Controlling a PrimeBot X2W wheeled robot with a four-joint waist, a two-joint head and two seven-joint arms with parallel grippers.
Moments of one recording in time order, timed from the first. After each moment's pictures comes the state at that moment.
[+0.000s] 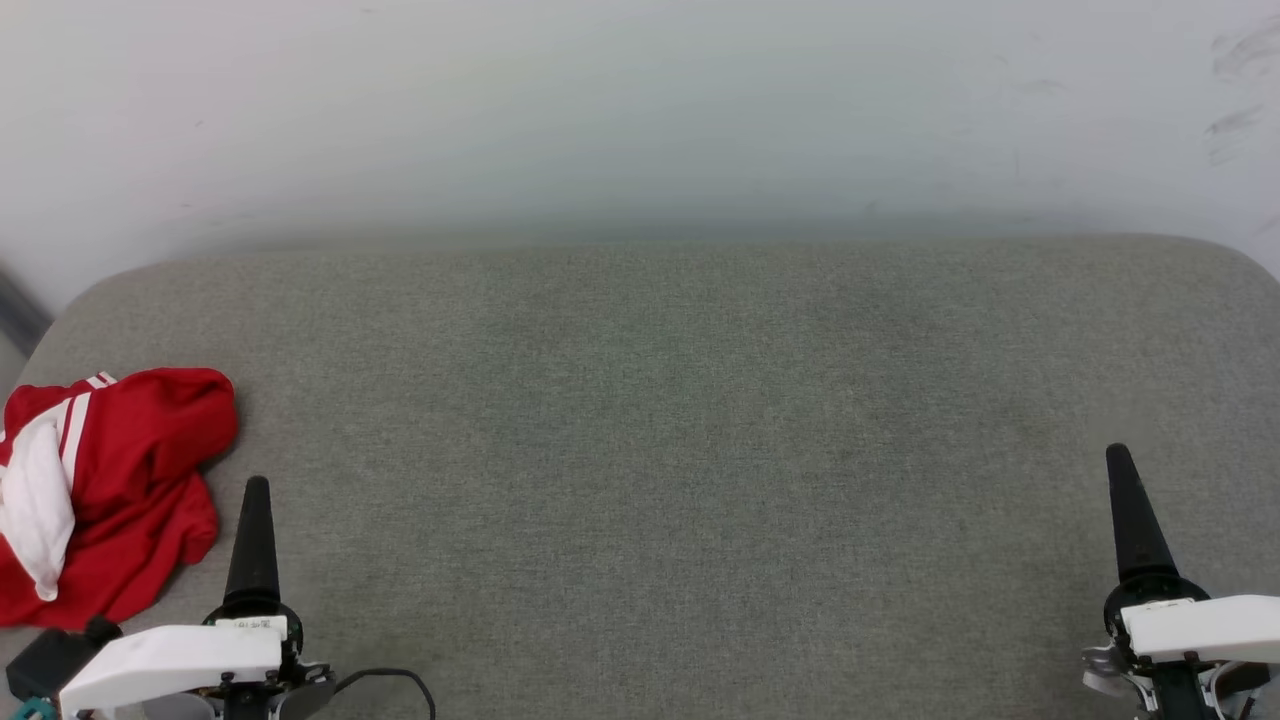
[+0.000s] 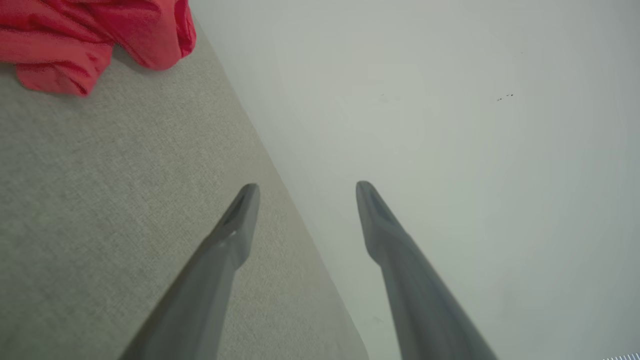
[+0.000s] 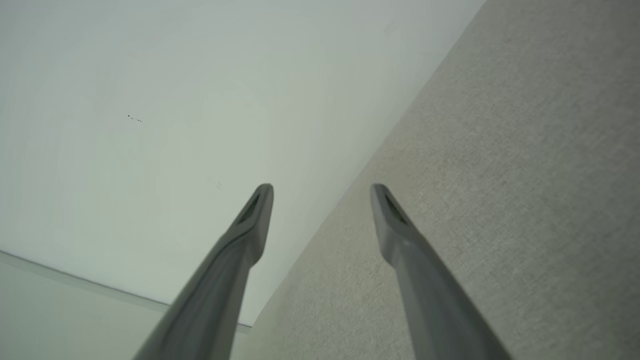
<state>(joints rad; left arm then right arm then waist) -0.03 0.05 0.20 0.14 -1.23 -0.09 -0.02 -0.04 -0.05 -0.14 0.15 1.11 0.13 -0.02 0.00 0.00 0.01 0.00</state>
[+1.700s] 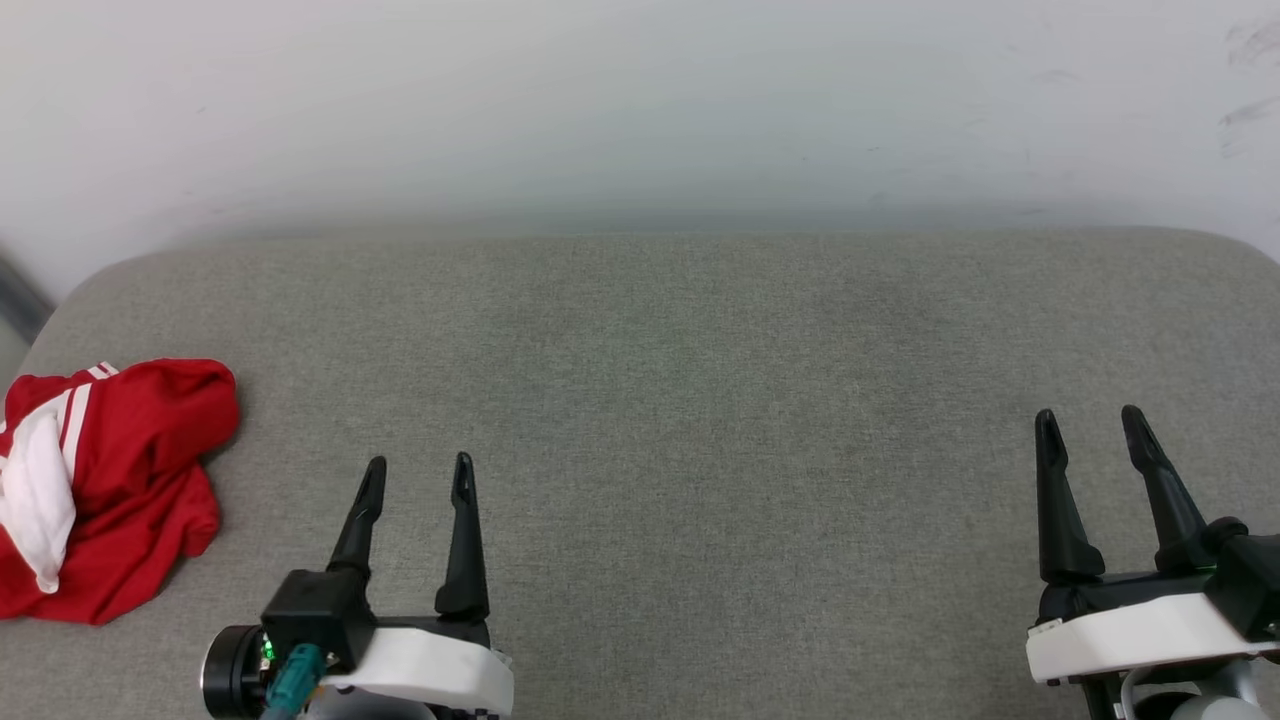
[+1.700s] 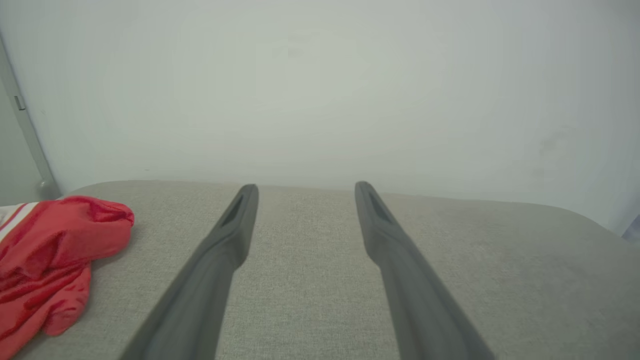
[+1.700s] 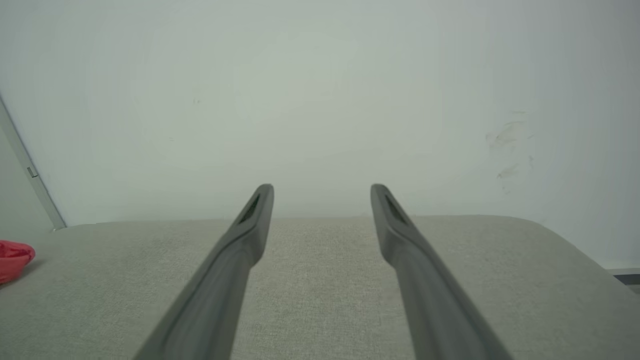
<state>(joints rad) 0.01 0.19 -0.29 -0.10 -0.32 0.25 -0.18 0.00 -0.05 -0.05 -0.06 0.15 0.13 -0.18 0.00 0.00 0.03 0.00</state>
